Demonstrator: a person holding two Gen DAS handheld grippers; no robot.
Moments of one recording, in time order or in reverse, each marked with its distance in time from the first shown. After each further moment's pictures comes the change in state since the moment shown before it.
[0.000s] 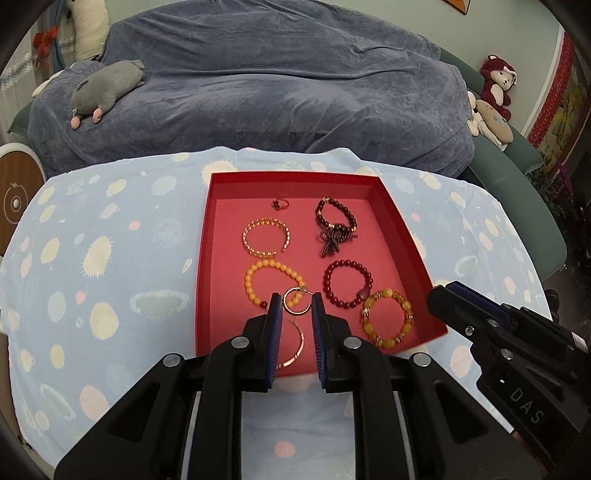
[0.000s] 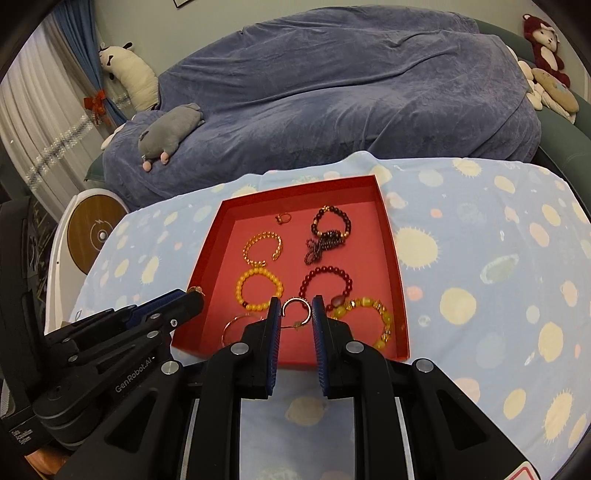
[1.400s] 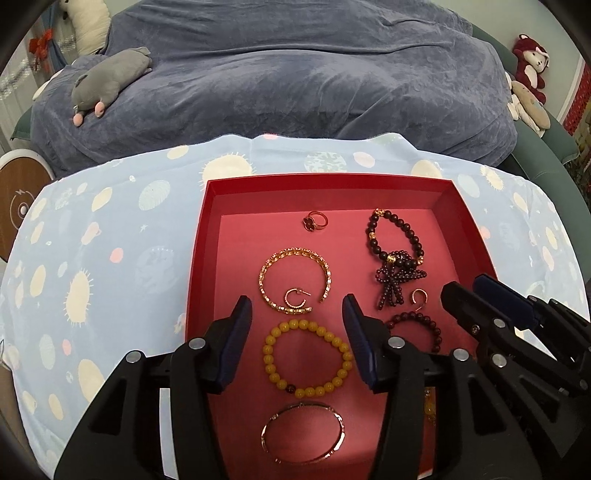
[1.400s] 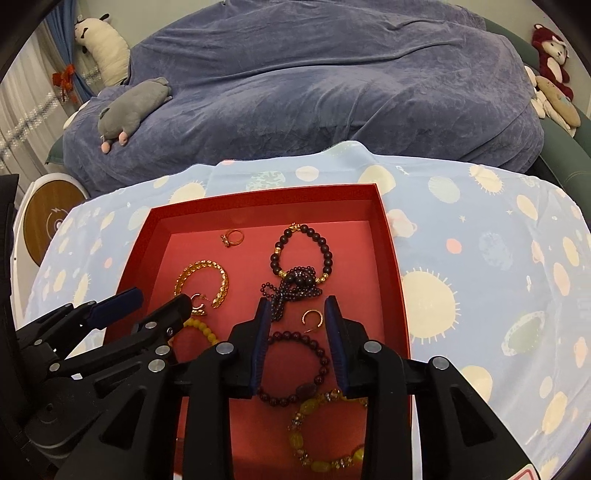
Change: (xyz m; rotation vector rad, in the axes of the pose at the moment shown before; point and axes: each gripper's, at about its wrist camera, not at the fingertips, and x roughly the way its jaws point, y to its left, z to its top) left arm 0.089 0.014 0.040 0.002 0.081 0.129; right arm 0.090 -0.009 0.041 -0.030 0.076 -0.124
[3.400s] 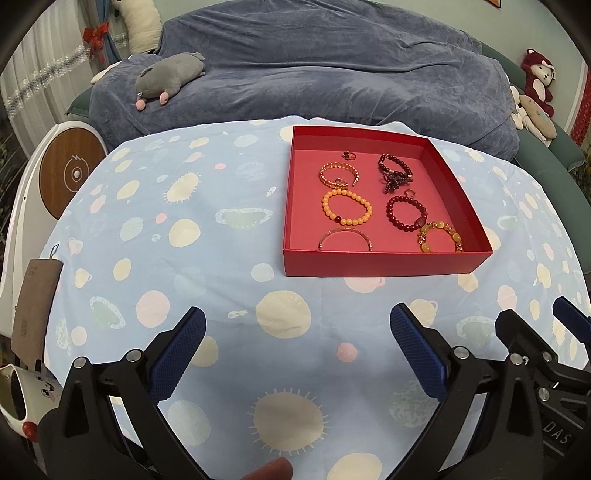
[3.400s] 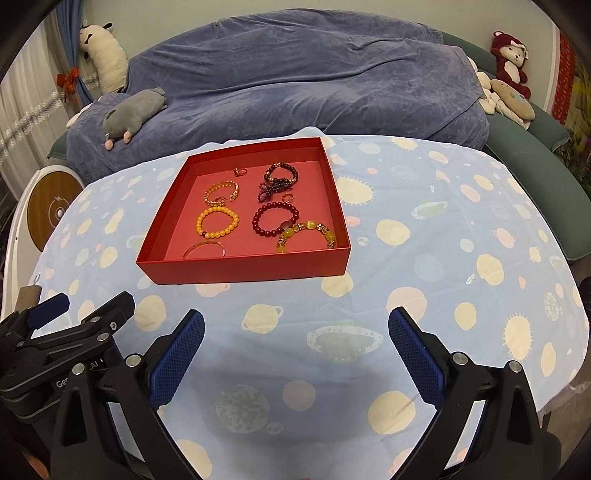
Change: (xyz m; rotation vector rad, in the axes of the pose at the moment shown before) left arm -0.130 0.023 -0.148 -0.064 -0.072 0.098; right arm -0.136 0.005 -0.148 0.020 -0.076 -0.105
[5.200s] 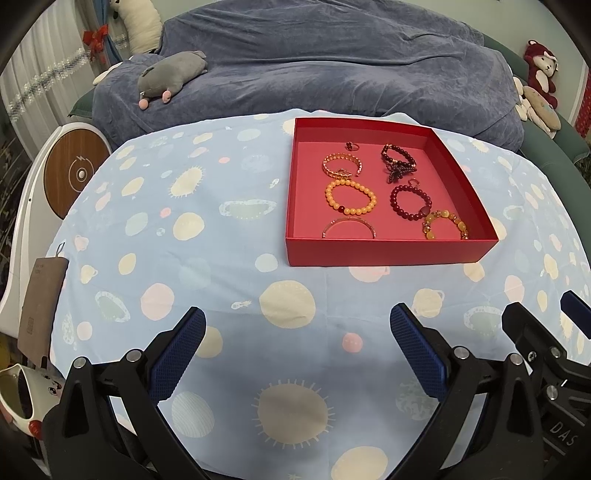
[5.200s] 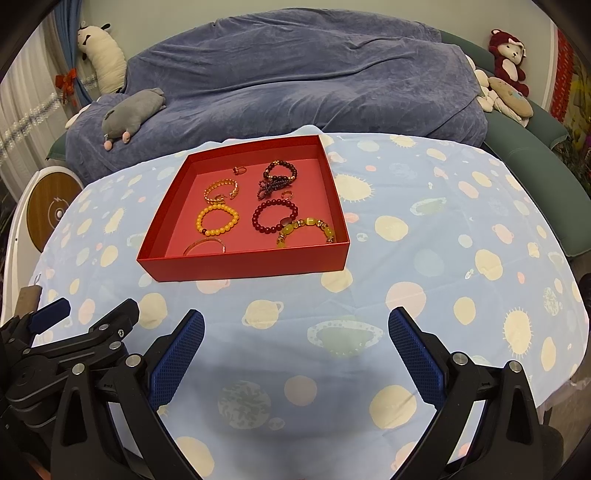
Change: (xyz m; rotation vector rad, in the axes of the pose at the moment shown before) left arm 0.001 -0.003 -0.005 0.012 0.024 0.029; right arm 0.002 0.002 -0.004 0.004 0.008 0.000
